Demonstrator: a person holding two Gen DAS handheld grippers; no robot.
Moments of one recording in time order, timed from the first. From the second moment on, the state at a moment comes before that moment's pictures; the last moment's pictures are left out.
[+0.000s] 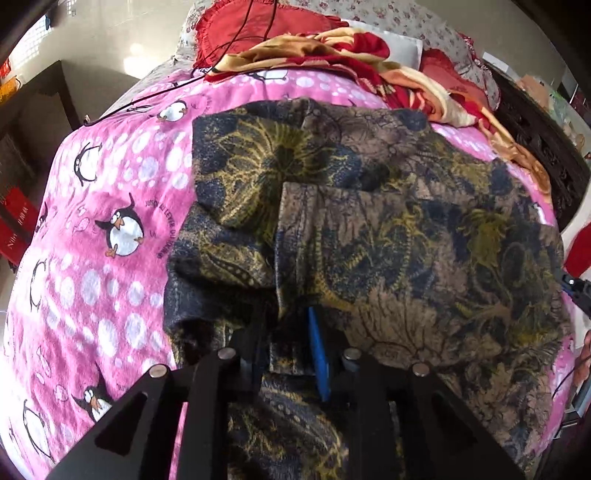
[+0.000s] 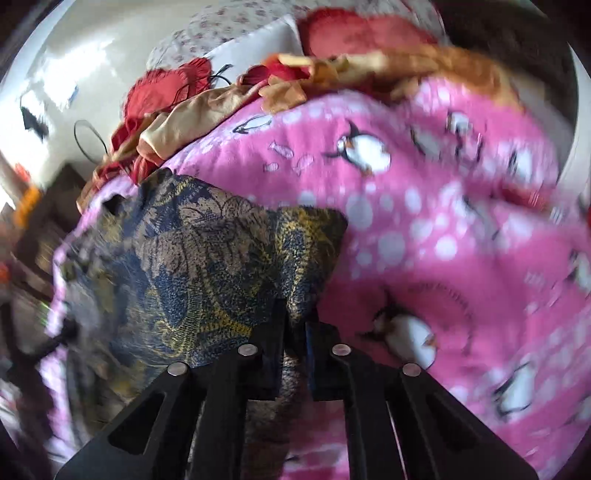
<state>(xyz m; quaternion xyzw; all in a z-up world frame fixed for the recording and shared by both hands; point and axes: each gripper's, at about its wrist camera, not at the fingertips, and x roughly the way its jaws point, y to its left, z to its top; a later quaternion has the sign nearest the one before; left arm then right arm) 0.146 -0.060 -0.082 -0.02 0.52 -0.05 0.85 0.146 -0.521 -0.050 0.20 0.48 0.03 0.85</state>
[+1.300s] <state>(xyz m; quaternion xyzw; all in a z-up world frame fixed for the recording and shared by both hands) 0.163 -0.072 -0.076 -0.05 0.53 -0.08 0.85 0.000 -0.507 -0.046 0.29 0.47 0.06 0.83</state>
